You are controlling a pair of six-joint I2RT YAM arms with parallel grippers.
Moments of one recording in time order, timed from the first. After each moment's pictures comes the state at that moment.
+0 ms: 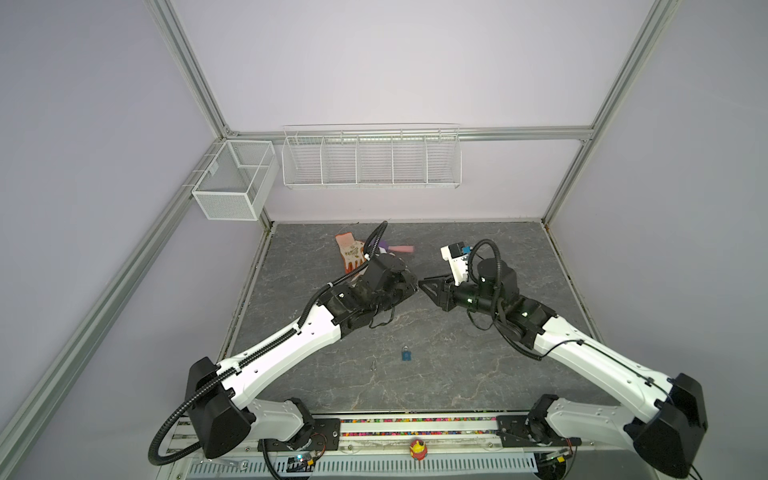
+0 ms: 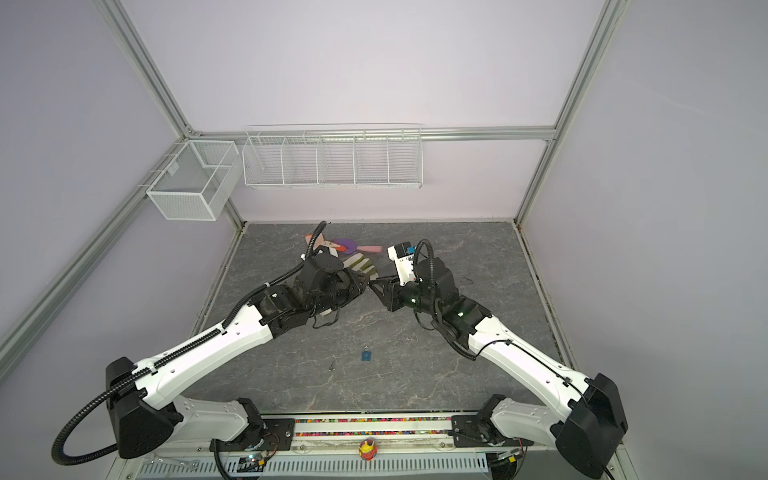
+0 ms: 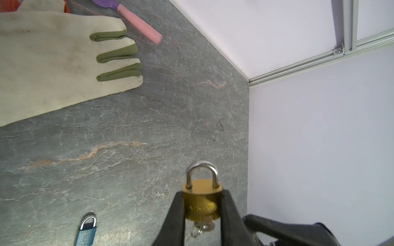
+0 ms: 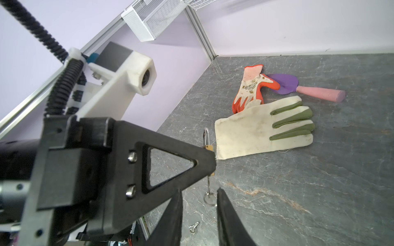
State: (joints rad) left arm -0.90 1.33 1.21 -0.46 -0.16 -1.16; right arm 0.72 1.19 0.95 -0.09 -0.29 0.50
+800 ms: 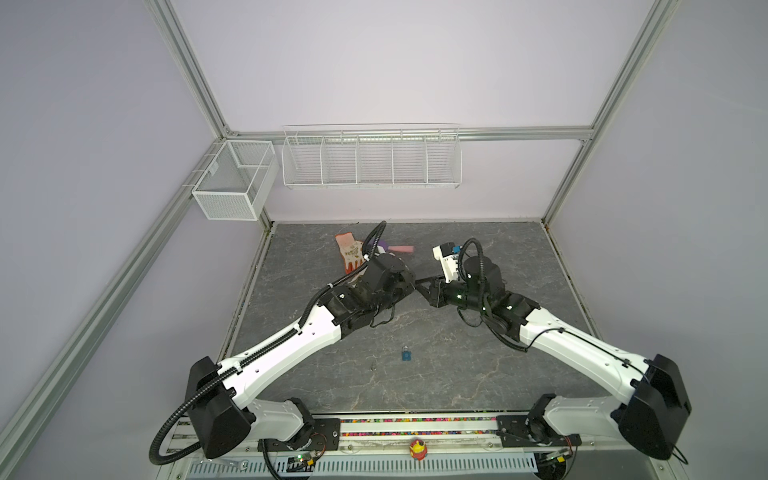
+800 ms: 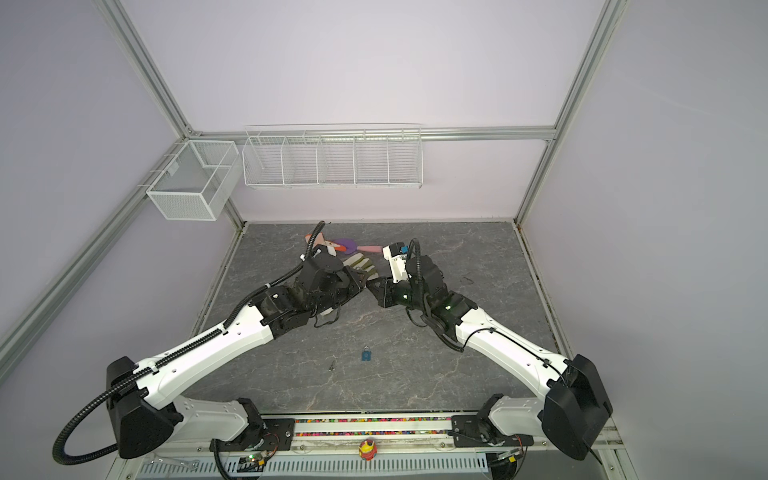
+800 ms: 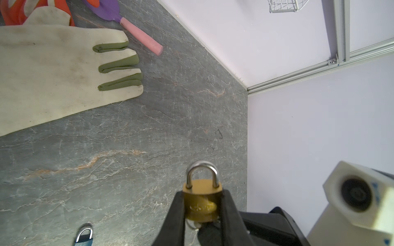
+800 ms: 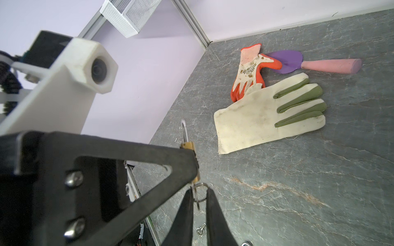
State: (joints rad) left arm -0.90 1.33 1.20 -0.42 -0.19 -1.16; right arm 0.73 1.30 0.97 -0.06 -0.29 0.59
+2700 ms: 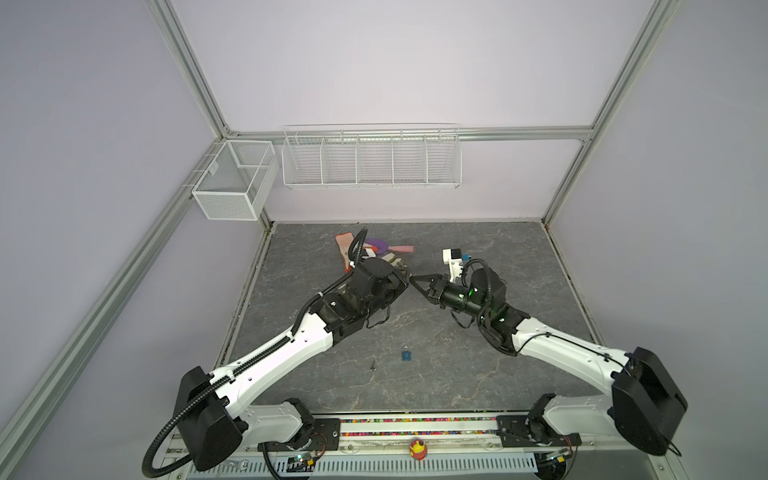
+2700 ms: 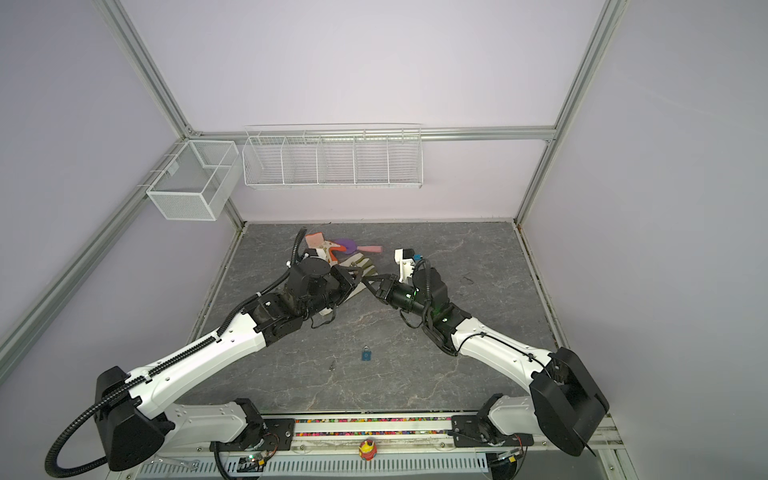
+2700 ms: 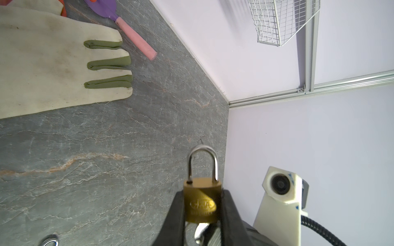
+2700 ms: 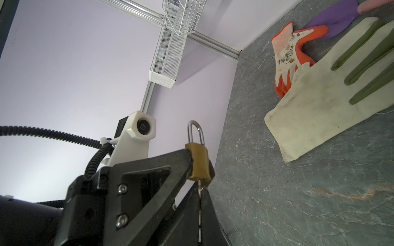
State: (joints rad) left arm -0.86 1.26 1.08 -0.26 -0.16 -1.28; right arm 0.73 1.32 0.77 0.45 -0.35 1.20
